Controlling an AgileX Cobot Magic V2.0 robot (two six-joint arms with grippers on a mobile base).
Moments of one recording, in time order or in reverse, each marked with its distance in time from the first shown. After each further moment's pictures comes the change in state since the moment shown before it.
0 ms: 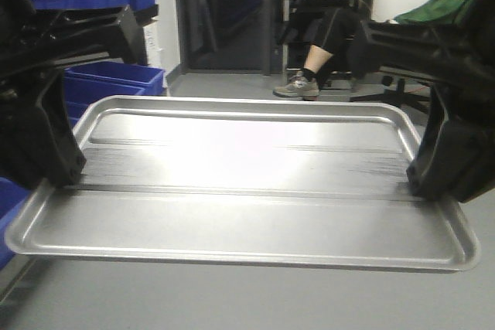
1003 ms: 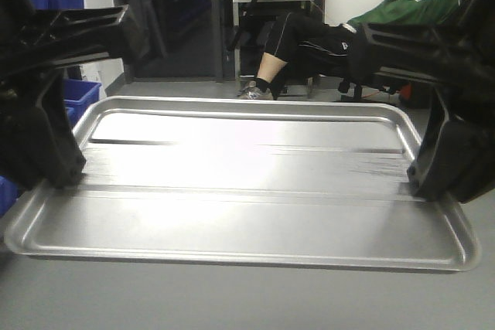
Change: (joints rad) left arm 0.000 0.000 0.000 -0.002 0.000 0.000; right arm 0.000 0.000 0.000 0.000 0.002 0.000
